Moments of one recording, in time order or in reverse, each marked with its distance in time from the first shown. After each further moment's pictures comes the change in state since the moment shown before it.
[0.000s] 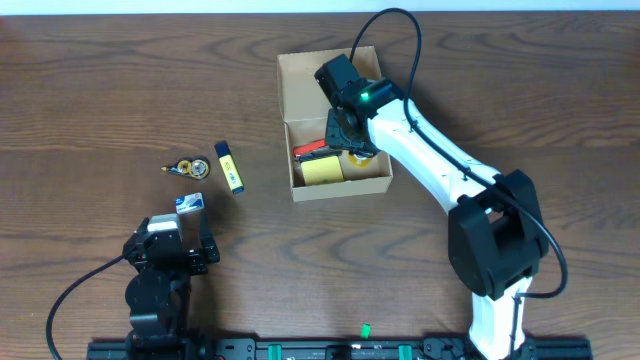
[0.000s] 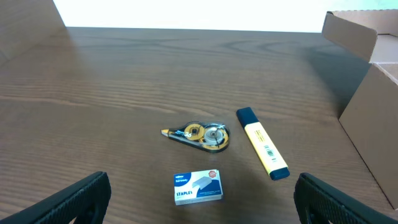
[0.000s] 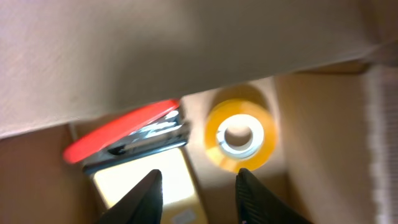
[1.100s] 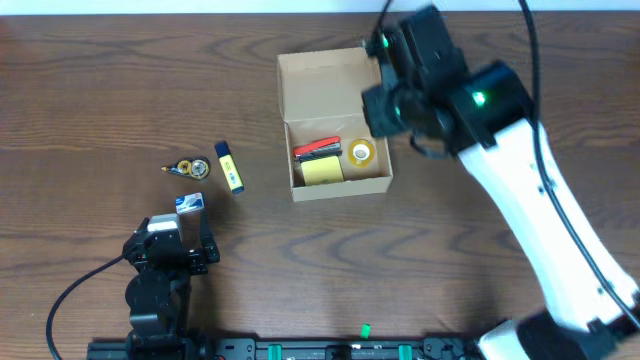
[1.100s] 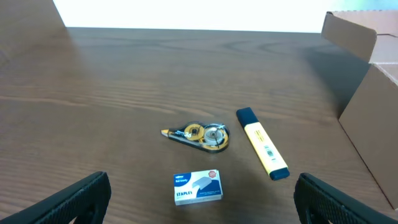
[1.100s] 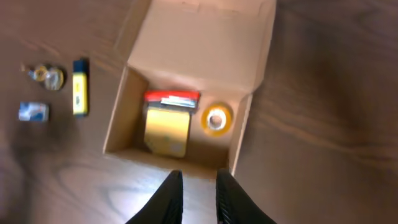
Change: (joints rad) left arm 0.000 0.000 0.000 0.000 0.000 0.000; right arm -0.031 -0.431 0.133 -0.279 -0.067 -0.491
